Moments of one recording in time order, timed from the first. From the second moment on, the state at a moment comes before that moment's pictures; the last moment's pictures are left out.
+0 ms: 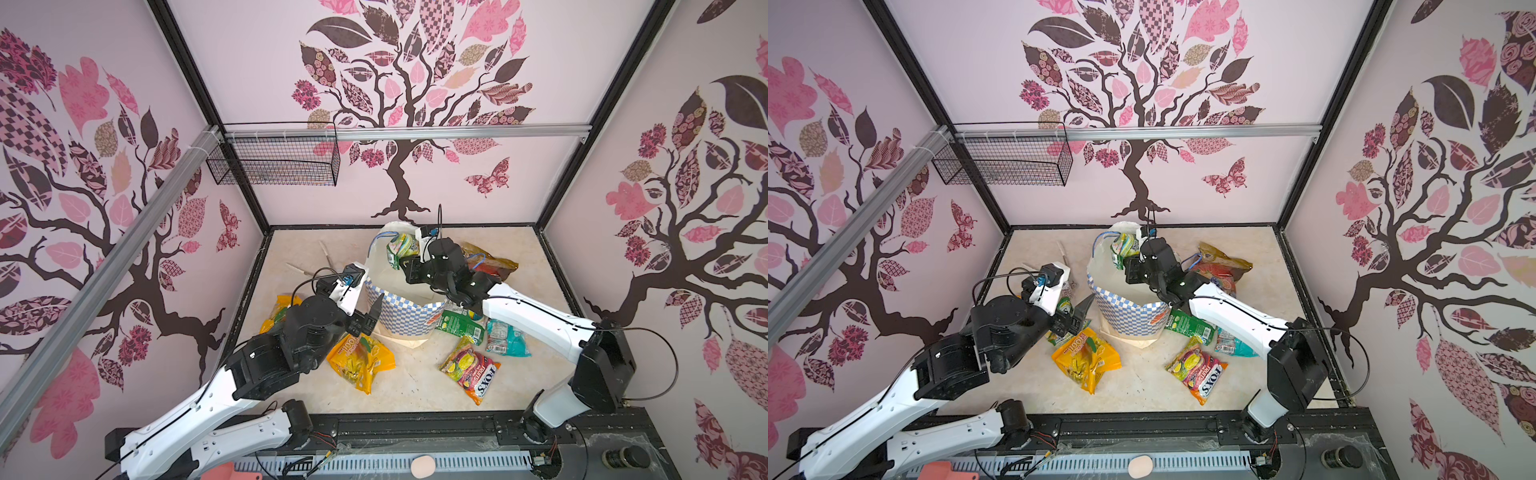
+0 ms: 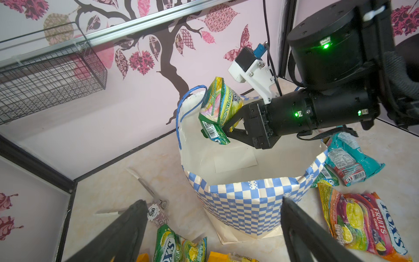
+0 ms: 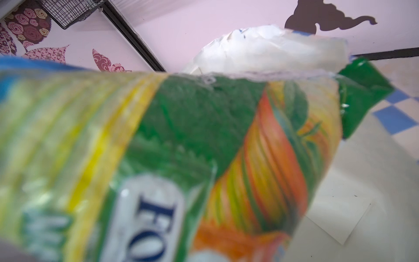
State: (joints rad) left arm -1.03 0.84 1.14 -0.62 -0.56 0.02; right arm 0.73 1.55 1.27 -0.12 0.05 0.55
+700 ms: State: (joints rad) left arm -1.02 0.90 1.20 -0.66 -0.44 0.00; right arm 0.72 1.47 1.47 -0.21 -0.03 0.55
